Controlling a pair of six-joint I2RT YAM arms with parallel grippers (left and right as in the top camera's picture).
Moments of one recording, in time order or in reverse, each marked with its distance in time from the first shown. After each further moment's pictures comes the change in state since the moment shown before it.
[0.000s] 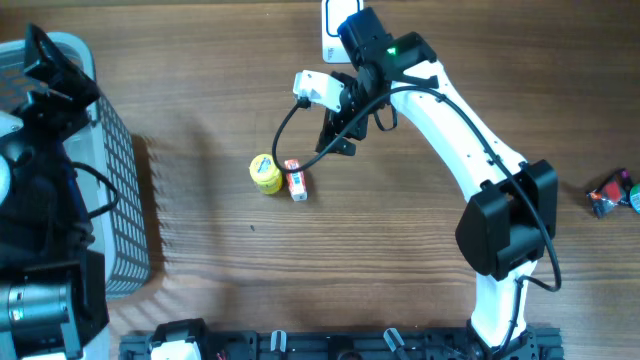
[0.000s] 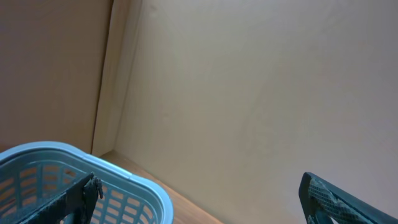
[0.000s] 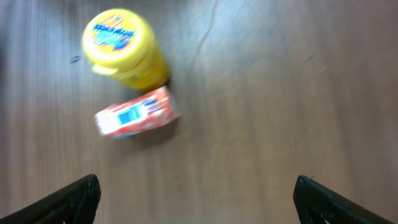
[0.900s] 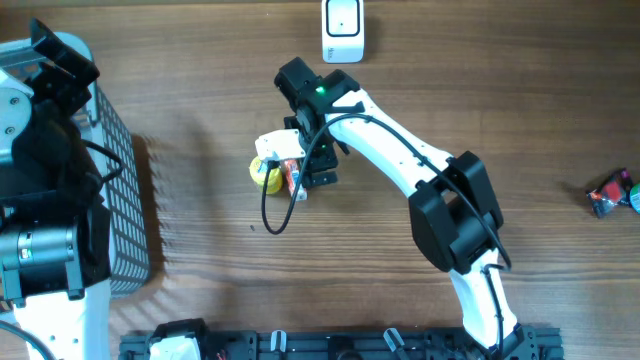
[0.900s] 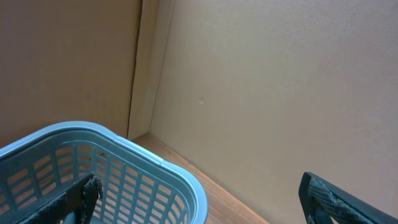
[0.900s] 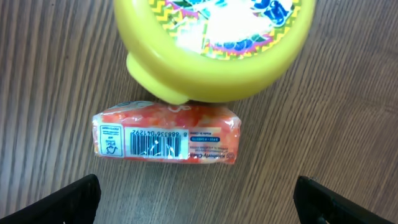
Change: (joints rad) left arm 0.000 0.124 0.000 -0.007 -0.140 0.005; right arm 0.198 0.159 0.000 -0.021 0.223 -0.262
